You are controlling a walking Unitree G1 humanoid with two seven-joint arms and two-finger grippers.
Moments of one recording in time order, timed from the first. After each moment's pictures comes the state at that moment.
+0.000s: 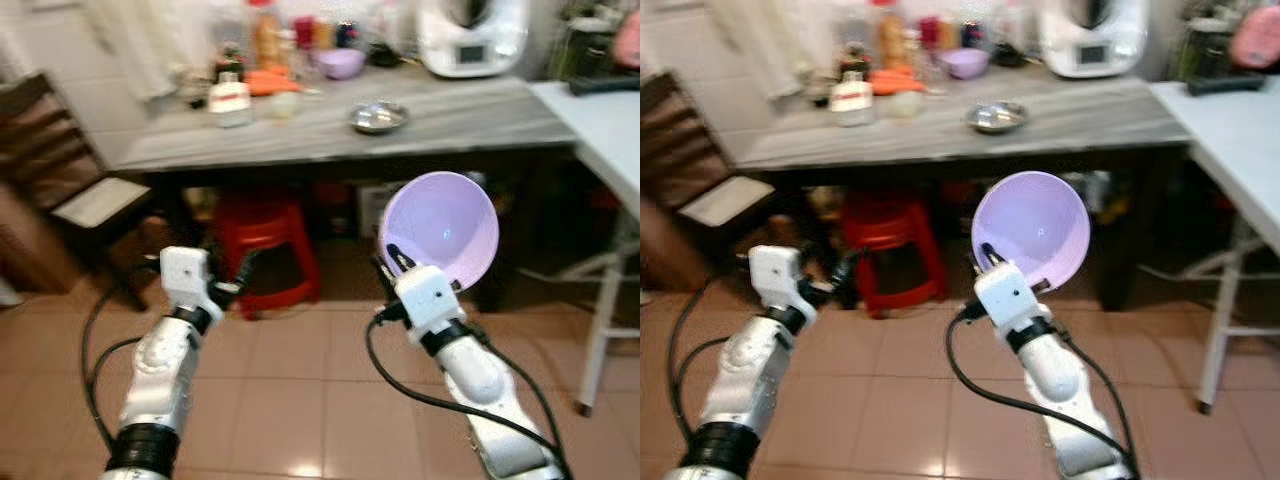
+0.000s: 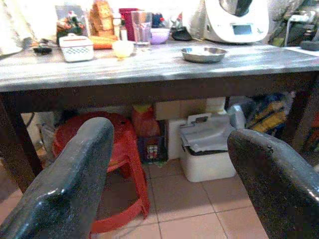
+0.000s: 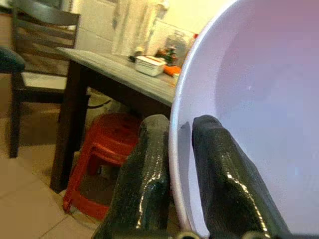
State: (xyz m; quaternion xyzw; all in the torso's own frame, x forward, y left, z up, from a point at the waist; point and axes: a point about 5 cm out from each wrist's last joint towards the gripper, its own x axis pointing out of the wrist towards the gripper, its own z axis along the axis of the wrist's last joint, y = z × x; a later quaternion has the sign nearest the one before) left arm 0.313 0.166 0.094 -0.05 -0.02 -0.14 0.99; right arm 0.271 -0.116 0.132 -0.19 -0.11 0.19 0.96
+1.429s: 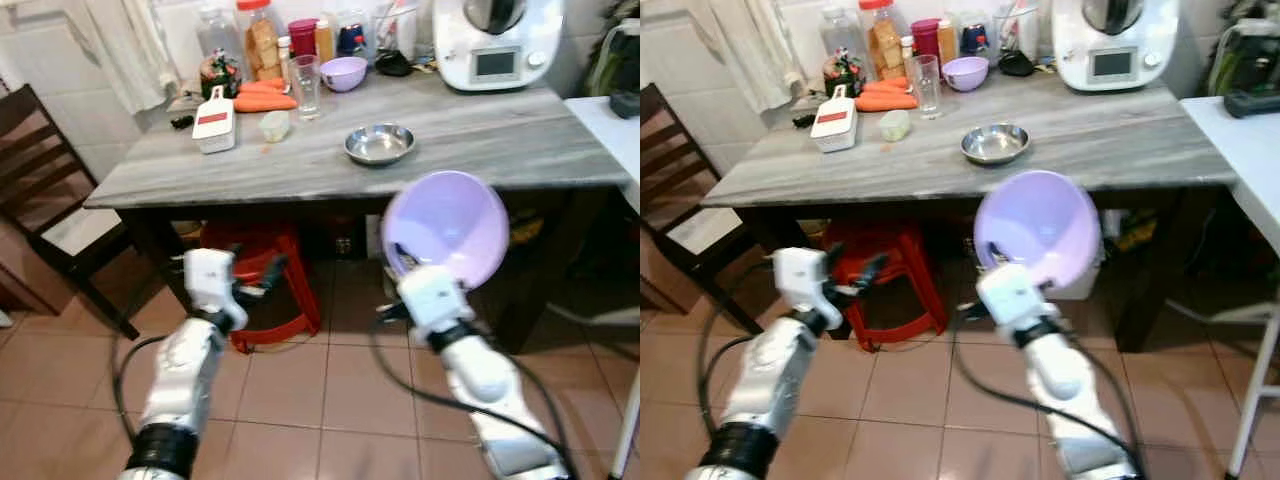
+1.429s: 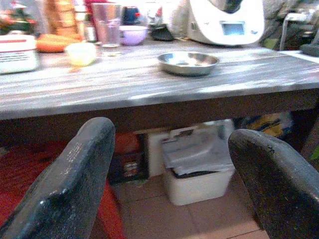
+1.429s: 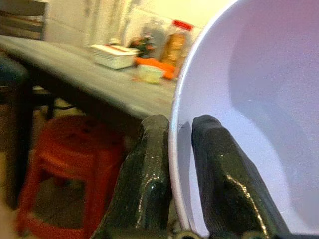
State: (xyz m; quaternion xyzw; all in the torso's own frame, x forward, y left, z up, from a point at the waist) left arm 0.310 0.140 0.091 -0.07 -0.02 -0.19 0.98; right arm 0.272 -0.122 0.132 -0.19 -0.11 0.17 0.96
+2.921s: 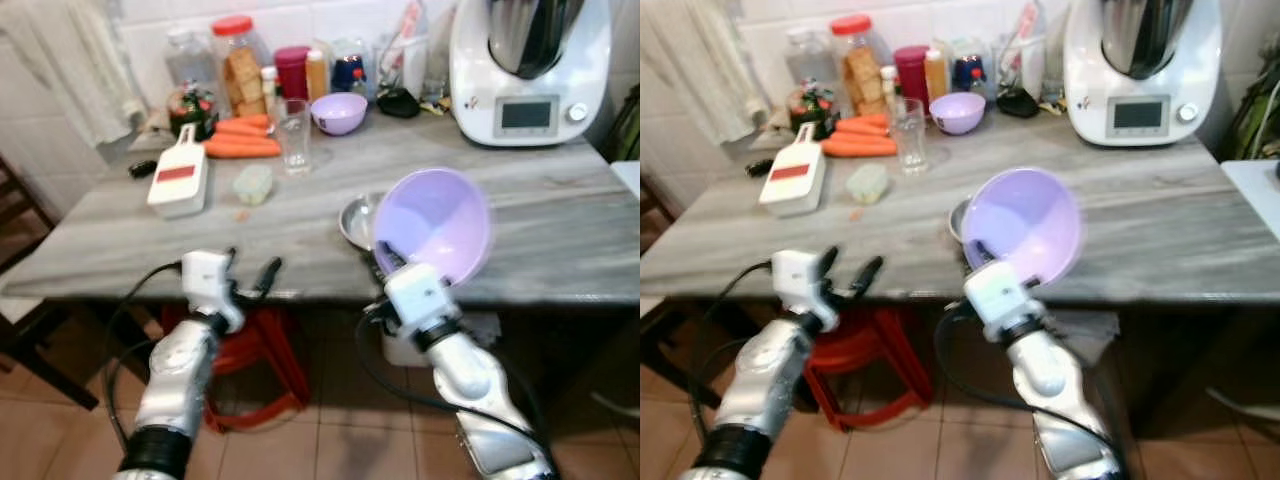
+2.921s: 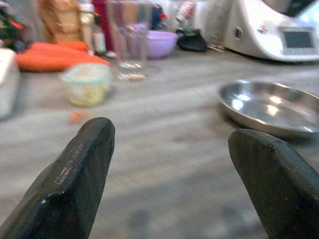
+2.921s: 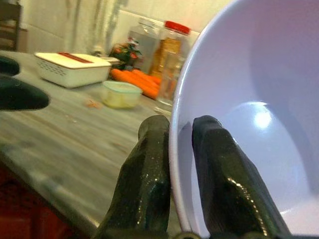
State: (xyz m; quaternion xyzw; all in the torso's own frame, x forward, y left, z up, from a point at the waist) left arm 0.309 0.152 0.087 -0.06 -0.02 -0.18 0.98; right arm 0.271 -0.101 0.132 -0.18 -0.12 0.20 0.96
